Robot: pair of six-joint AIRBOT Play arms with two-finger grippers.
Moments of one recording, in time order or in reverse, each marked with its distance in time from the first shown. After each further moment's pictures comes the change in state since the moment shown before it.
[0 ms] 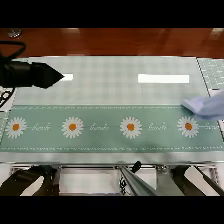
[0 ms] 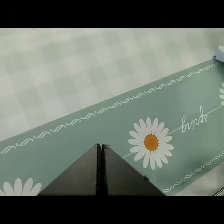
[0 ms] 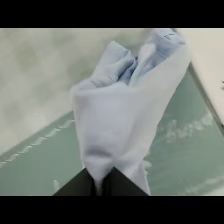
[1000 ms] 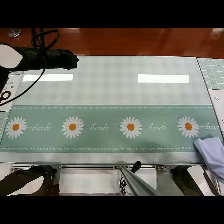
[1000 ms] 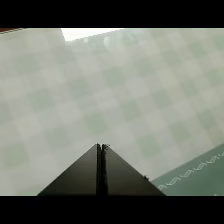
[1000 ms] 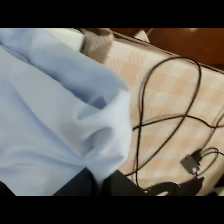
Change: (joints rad) left arm 0.005 -0.304 0.000 0.007 0.428 0.188; right arm -0.504 0.144 -0.418 -0.782 0.180 -0.037
